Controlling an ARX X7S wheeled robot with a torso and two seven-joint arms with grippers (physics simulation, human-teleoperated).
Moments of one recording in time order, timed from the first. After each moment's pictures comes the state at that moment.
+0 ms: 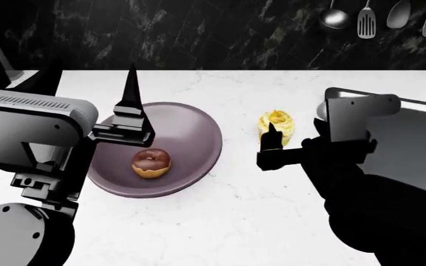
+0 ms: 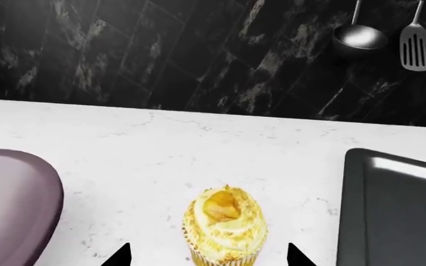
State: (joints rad) left arm -0.56 -0.47 0.13 0.82 -0.67 -0.75 -0.45; right arm 0.70 0.48 -0.18 -0.50 1.09 1.09 0.69
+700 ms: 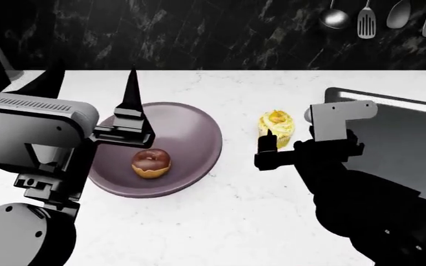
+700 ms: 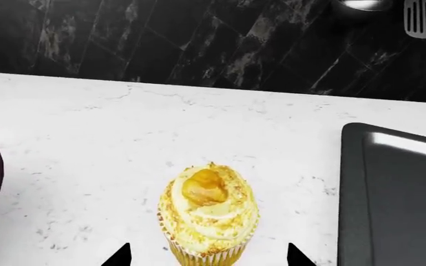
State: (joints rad) left arm -0.54 -0.48 0.14 0.80 -0.66 -0.71 -0.44; right arm 0.71 0.45 -0.29 -0.32 0.94 1.00 0.61
